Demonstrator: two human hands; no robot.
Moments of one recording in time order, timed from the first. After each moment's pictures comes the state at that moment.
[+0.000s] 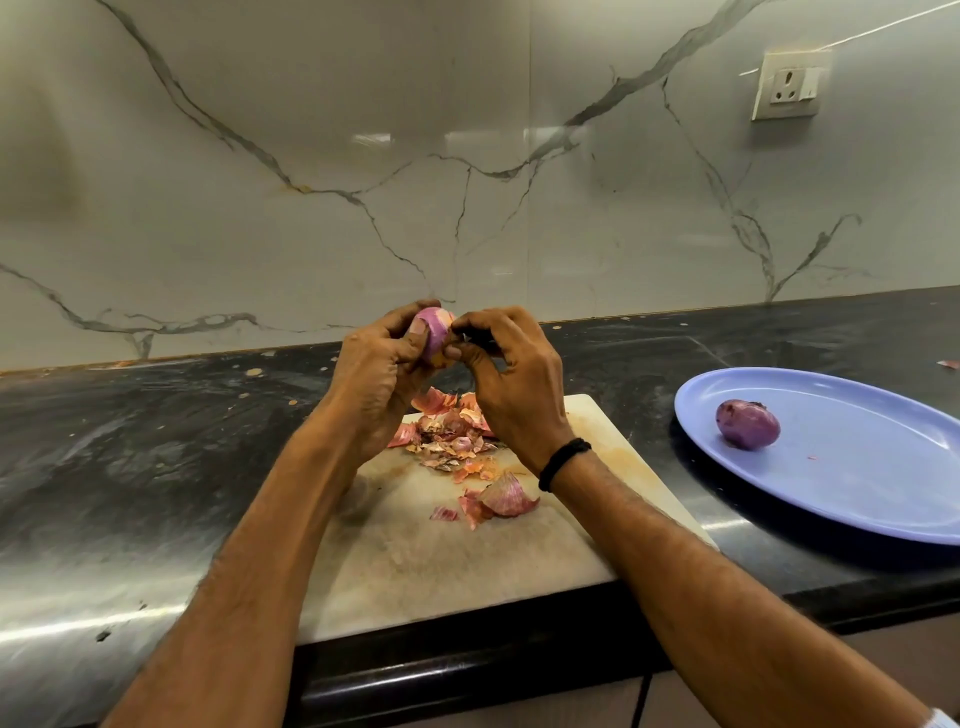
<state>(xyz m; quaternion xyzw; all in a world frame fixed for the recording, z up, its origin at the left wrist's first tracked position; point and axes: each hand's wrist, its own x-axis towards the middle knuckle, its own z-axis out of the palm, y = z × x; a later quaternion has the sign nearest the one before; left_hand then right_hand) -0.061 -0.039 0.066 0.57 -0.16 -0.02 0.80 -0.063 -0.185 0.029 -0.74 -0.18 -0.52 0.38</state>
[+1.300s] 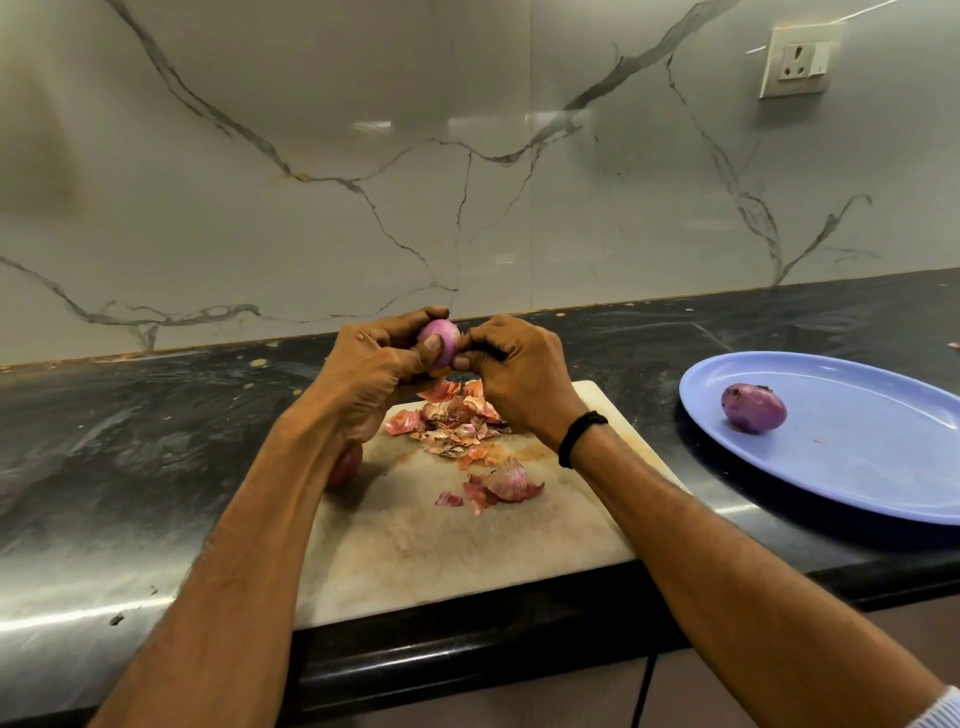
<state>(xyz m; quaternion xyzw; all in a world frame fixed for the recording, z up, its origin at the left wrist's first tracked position) -0.050 -0.022 0.058 0.68 -0.18 -0.03 0.71 -0.058 -0.198 0.026 -0.81 -0.20 -0.42 0.35</state>
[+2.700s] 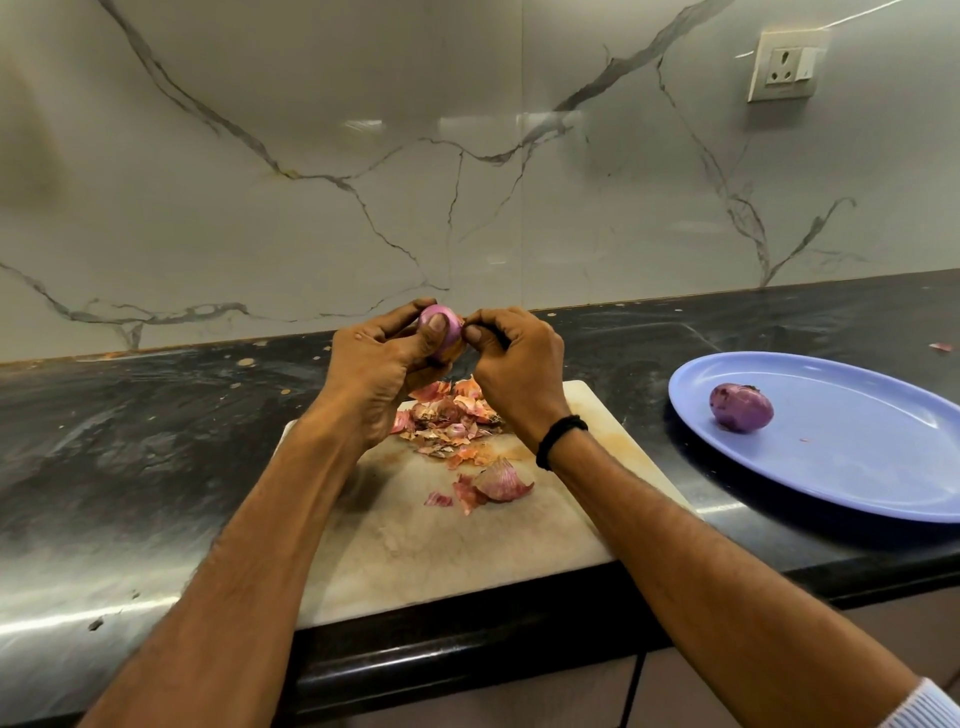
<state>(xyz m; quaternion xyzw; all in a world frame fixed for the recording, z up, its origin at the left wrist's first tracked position) -0.058 -0.047 0.058 0.60 -0.13 0.01 0.79 -0.062 -0.190 0.030 -0.77 -0.10 -0.46 0.43</state>
